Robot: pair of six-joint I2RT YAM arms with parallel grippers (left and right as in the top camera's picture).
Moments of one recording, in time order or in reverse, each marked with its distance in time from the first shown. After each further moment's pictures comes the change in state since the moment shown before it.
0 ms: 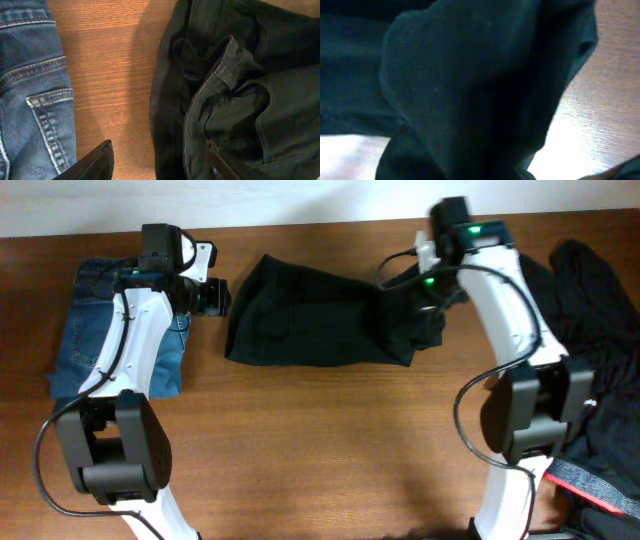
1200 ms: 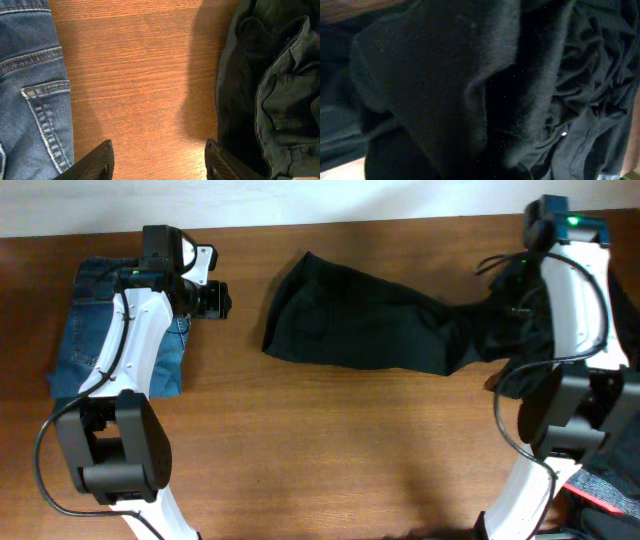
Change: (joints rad) left arm 0.000 0.000 0.000 -0.029 0.000 0.000; right arm -0.290 -0.007 0.069 -0.190 0.338 0.072
